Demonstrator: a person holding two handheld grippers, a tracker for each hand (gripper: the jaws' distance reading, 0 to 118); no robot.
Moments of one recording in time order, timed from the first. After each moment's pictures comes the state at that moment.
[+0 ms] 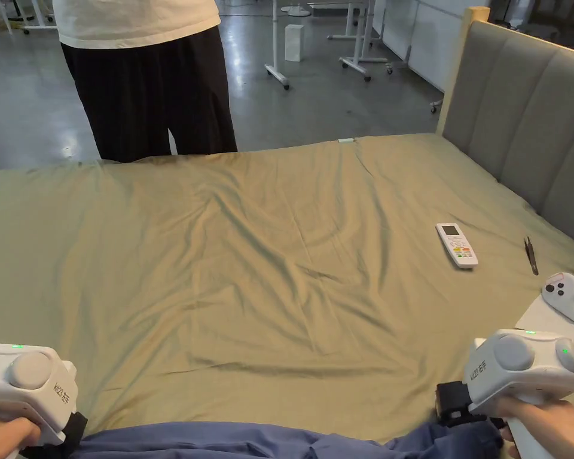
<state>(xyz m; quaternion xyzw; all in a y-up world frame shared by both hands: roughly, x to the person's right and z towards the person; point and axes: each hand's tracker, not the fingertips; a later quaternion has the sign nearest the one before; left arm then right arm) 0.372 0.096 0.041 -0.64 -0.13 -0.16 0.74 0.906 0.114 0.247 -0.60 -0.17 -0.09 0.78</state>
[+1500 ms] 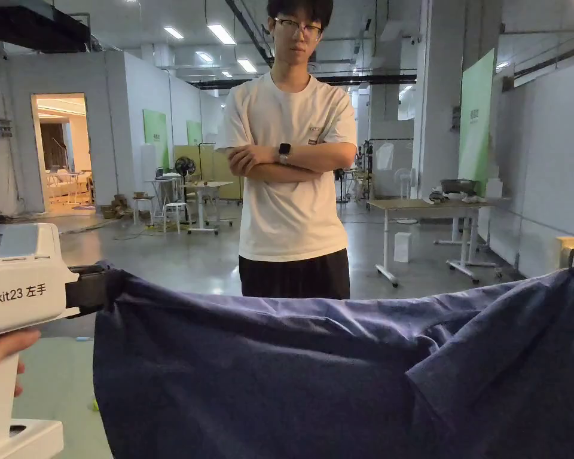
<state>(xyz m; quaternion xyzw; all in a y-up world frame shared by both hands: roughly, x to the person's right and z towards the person) 0.216 0.526 0.250 -0.09 -0.17 0.04 0.98 0.830 0.553 0.345 -0.05 -0.13 -0.02 0.99</state>
